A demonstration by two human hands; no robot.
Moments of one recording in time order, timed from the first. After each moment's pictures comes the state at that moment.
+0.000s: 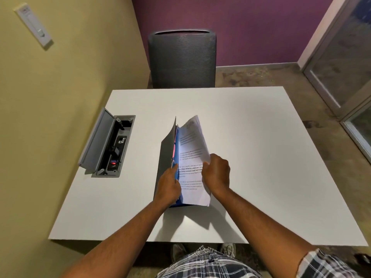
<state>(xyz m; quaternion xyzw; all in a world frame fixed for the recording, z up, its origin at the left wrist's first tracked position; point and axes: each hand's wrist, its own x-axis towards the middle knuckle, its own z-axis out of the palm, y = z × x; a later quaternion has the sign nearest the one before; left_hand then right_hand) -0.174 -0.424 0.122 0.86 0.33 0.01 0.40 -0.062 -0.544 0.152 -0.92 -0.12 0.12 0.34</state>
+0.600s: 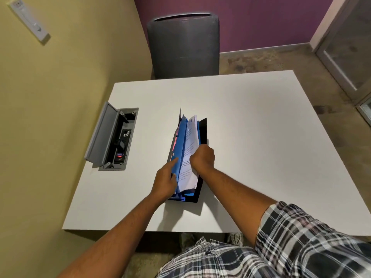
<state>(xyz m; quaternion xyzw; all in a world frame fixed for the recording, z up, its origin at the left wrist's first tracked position) -0.188 -0.407 0.121 0.85 0.32 0.00 0.41 -0.051 -0.482 0.125 -0.90 -0.06 0.25 0.35</state>
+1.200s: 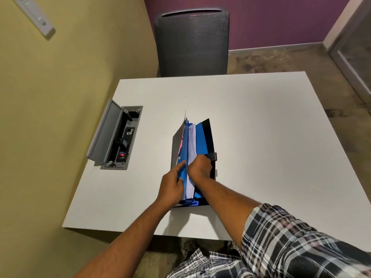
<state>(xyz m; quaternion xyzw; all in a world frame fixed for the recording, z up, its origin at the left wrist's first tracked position) -0.180 -0.420 0.121 0.83 0.35 0.02 0.45 -0.060 -0.461 0.084 -0.91 -0.08 0.28 0.29</state>
